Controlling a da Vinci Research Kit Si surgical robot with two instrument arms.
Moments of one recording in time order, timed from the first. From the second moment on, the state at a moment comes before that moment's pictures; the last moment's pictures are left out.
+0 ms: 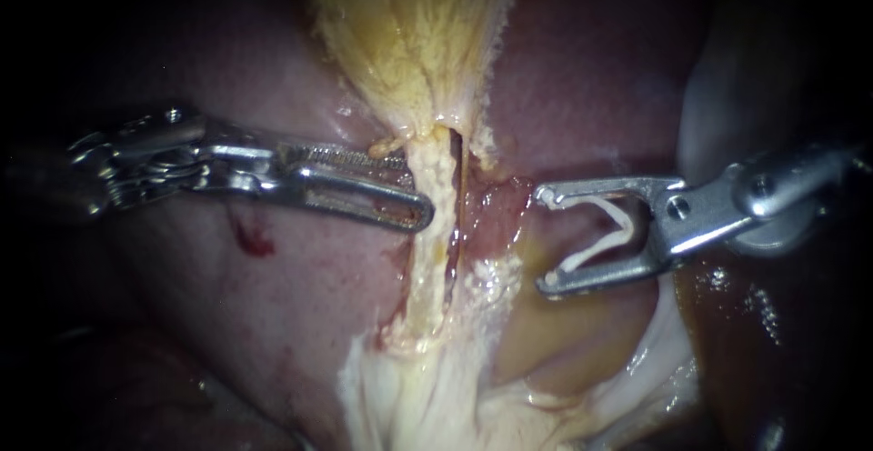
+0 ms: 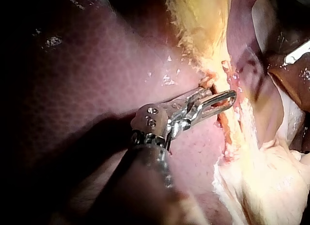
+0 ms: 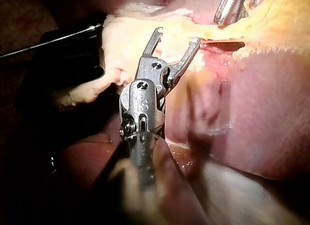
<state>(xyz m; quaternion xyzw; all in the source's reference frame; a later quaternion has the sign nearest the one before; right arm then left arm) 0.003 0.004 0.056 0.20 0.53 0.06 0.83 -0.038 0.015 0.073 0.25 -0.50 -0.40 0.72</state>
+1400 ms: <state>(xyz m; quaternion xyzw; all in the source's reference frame) 0.003 0.004 0.056 0.20 0.53 0.06 0.83 -0.032 0.015 0.067 0.23 -0.51 -0.39 0.73</state>
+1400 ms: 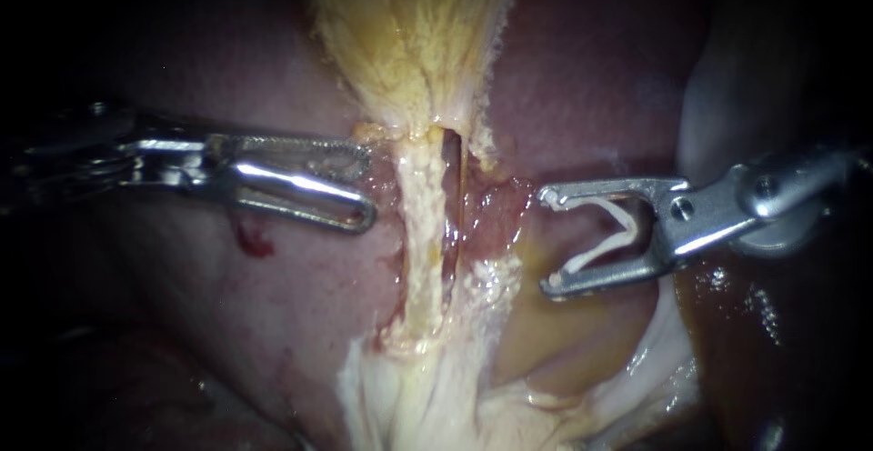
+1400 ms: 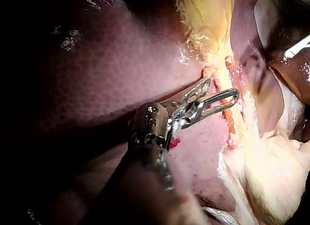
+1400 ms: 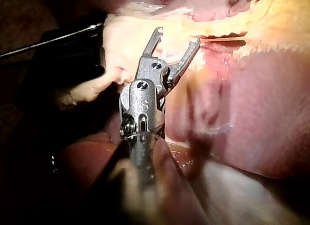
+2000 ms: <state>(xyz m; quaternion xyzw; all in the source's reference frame) 0.003 0.004 0.056 0.20 0.53 0.06 0.83 -0.031 0.018 0.064 0.16 -0.52 -0.34 0.77</state>
